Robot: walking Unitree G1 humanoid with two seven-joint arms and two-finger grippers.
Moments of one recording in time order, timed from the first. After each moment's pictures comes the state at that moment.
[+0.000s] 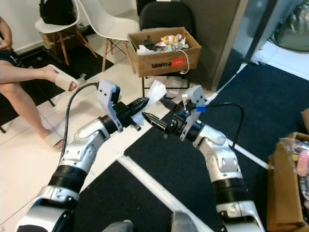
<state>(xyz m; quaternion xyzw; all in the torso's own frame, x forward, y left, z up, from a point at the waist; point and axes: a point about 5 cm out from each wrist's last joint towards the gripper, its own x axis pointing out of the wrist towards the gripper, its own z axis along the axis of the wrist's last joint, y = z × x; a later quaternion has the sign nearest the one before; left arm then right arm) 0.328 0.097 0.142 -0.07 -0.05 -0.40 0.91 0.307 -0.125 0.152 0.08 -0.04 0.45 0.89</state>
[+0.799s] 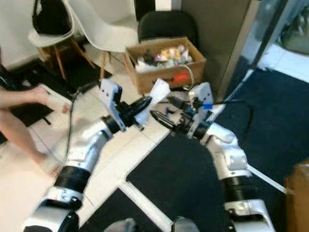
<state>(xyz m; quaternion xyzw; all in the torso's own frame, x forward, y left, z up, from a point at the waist) 0.327 0.096 0.143 -0.07 -0.06 -0.40 0.91 0.307 -0.126 0.154 0.08 -0.04 0.45 0.89</state>
